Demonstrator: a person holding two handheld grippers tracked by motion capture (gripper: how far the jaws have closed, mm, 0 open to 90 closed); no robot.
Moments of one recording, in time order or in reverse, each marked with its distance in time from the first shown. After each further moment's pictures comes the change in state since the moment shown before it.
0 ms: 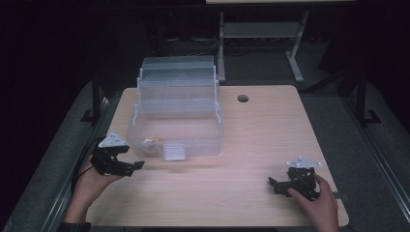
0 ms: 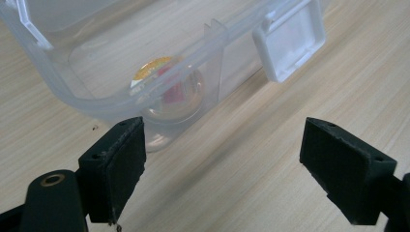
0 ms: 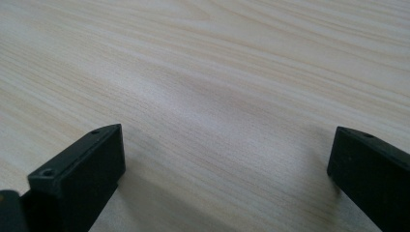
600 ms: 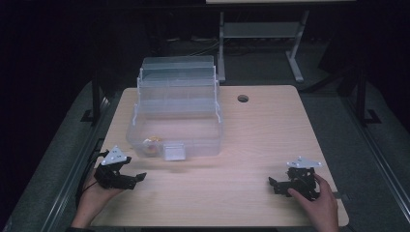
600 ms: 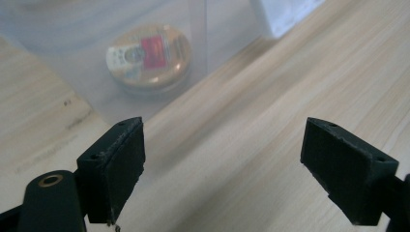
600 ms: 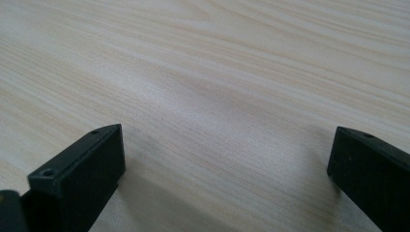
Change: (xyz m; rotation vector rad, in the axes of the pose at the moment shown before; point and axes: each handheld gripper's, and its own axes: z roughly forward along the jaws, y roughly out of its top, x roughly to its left) left arm -0.012 -0.042 0.019 -0.015 0.001 0.002; right arm 0.000 0.000 0.000 0.000 0.000 0.000
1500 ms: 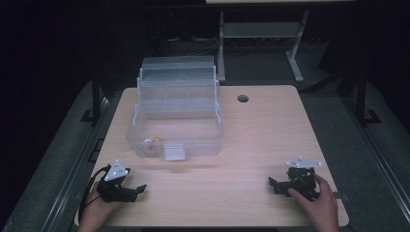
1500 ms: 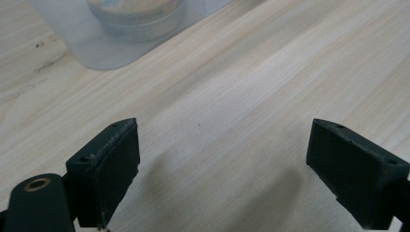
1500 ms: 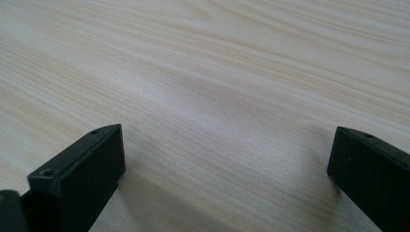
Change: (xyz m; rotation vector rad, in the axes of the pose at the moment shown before) left arm -0.008 -0.044 0.019 -0.001 0.045 -0.004; right arm 0.000 0.000 0.000 0.000 0.000 0.000
